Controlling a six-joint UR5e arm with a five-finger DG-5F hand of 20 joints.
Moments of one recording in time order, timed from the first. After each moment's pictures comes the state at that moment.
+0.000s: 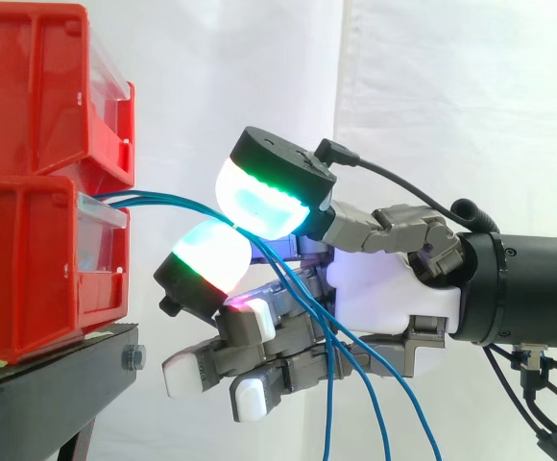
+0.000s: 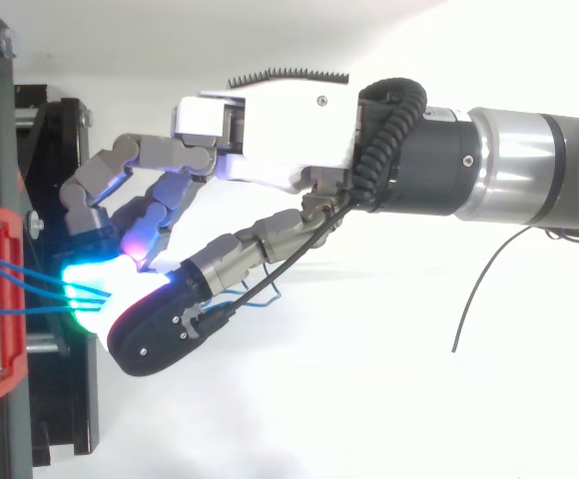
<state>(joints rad) 0.08 -2.40 -1.09 -2.71 -1.48 -0.12</state>
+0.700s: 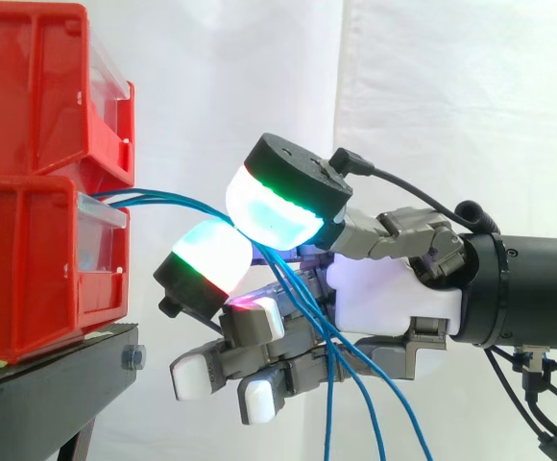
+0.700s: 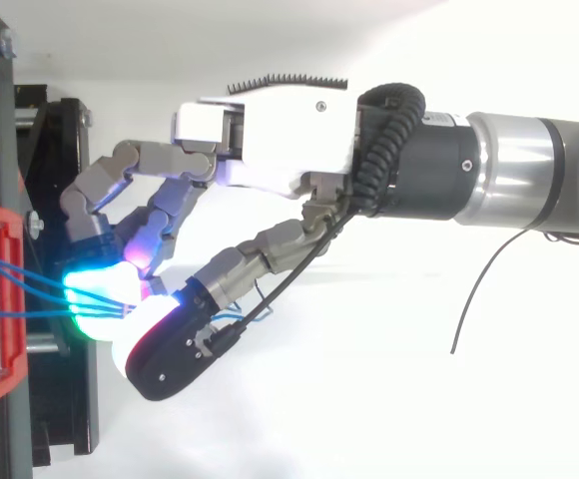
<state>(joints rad) 0.08 -2.40 -1.09 -2.71 -1.48 -0.12</state>
